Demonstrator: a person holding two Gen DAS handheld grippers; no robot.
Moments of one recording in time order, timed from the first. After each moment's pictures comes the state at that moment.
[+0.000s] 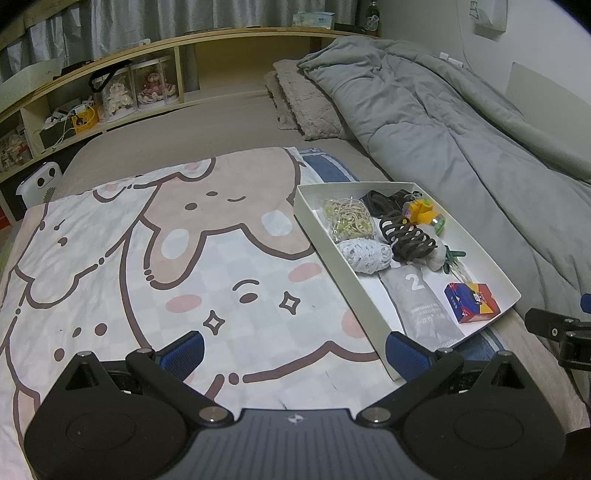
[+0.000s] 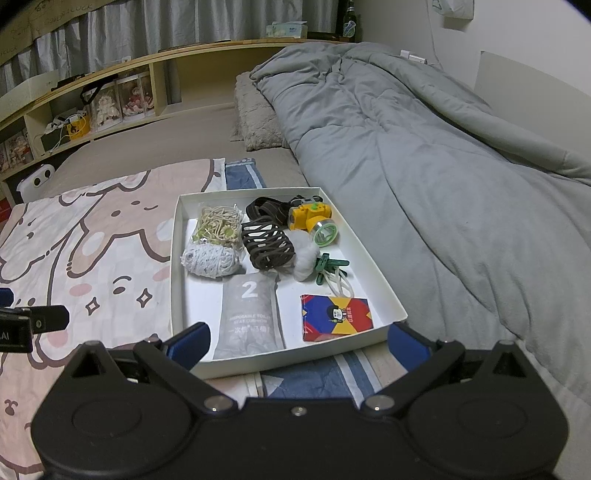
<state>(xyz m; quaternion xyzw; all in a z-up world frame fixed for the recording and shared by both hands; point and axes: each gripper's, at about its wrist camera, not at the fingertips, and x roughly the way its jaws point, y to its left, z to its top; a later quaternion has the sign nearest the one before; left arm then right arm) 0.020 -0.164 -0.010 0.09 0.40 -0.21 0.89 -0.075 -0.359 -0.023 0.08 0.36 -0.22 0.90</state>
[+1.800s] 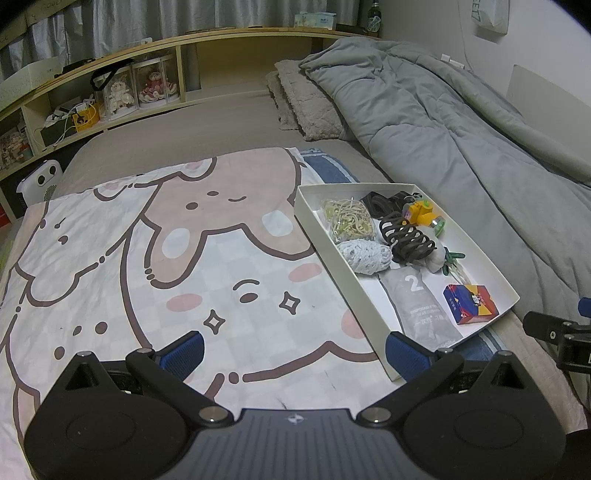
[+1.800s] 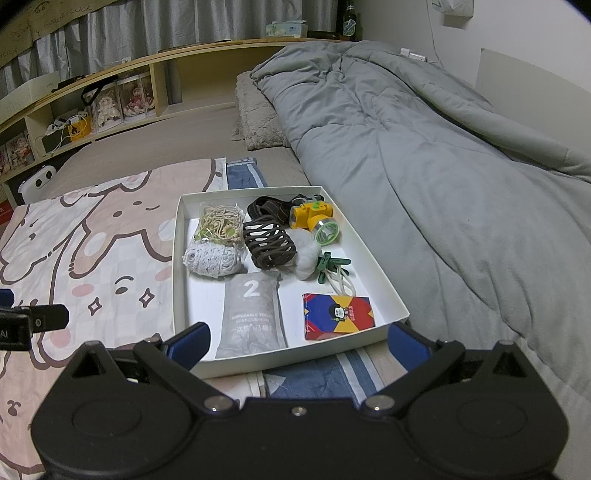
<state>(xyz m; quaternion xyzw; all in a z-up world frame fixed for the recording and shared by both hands) 0.019 -0.161 -0.011 0.09 0.40 -0.21 0.89 -0.075 -0.360 -0.023 0.08 0.36 -0.22 0.90</state>
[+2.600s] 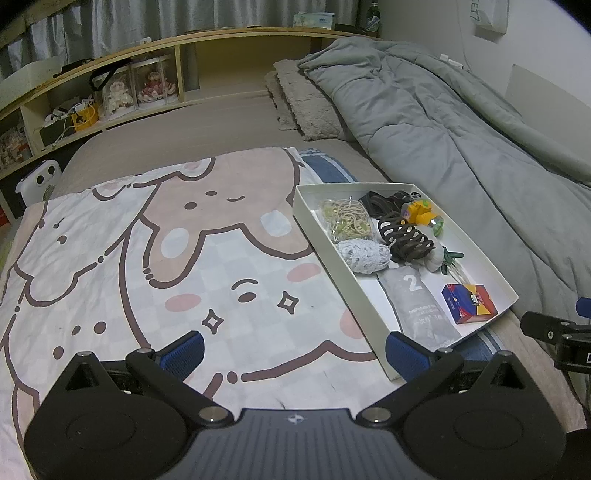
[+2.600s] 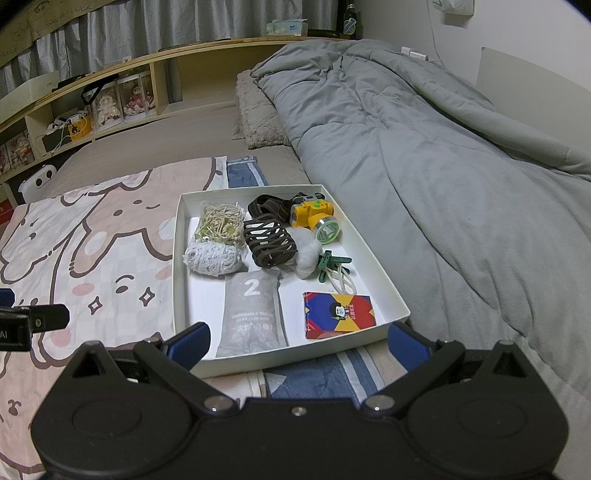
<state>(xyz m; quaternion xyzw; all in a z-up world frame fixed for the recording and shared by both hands) 0.018 -0.164 -0.010 0.09 0.40 -0.21 0.89 -0.075 -0.360 -0.023 0.08 0.36 -0.22 0.90</state>
